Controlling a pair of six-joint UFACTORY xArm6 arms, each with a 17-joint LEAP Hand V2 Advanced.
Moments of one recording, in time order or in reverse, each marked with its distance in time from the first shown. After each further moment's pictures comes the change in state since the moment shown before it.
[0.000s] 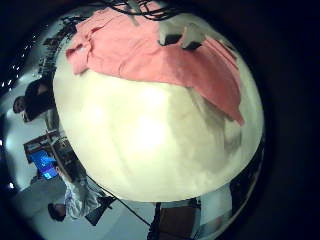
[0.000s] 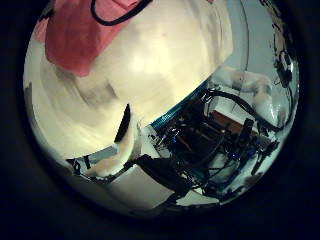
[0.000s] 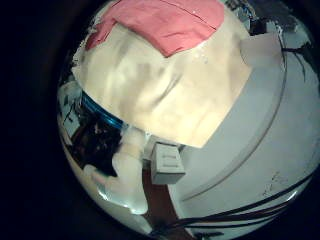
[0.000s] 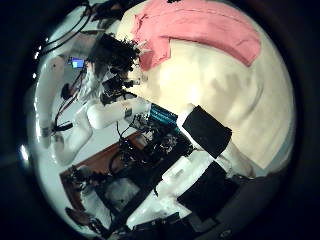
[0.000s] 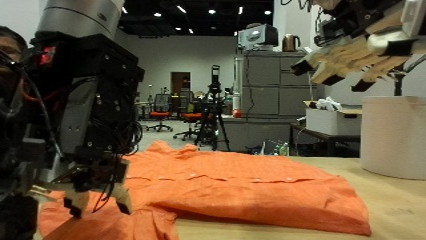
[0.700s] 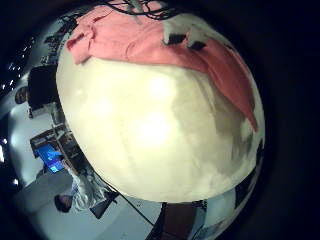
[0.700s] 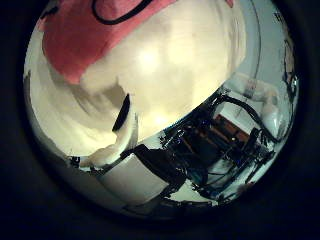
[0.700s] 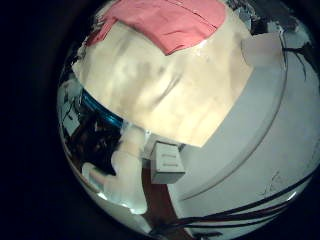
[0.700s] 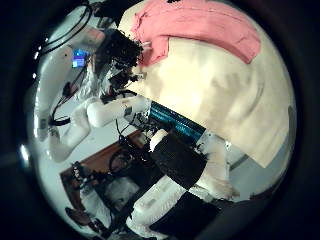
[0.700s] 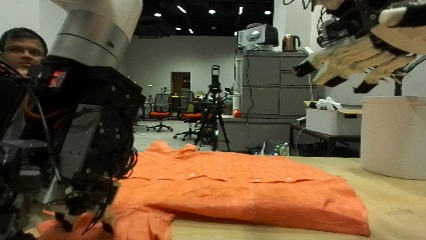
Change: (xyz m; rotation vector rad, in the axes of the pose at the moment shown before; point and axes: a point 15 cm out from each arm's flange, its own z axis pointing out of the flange) left arm -0.012 -0.009 0.017 -0.100 -0.058 -0.053; right arm 0.000 0.004 0.003 -0.004 0.000 -0.010
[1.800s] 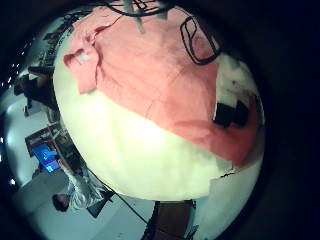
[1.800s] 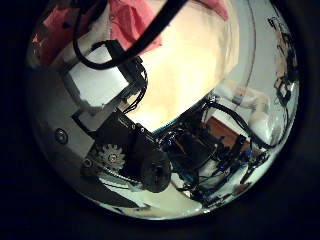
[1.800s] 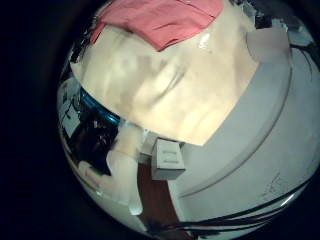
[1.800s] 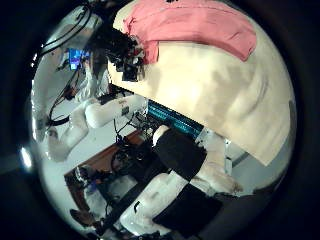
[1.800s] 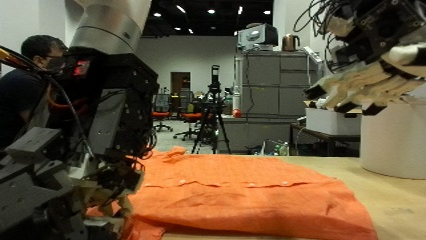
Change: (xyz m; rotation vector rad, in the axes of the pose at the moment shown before) left arm 0.010 -0.012 -0.030 0.012 0.070 -0.008; right arm 0.027 -0.016 0.030 -0.055 -0.023 0.020
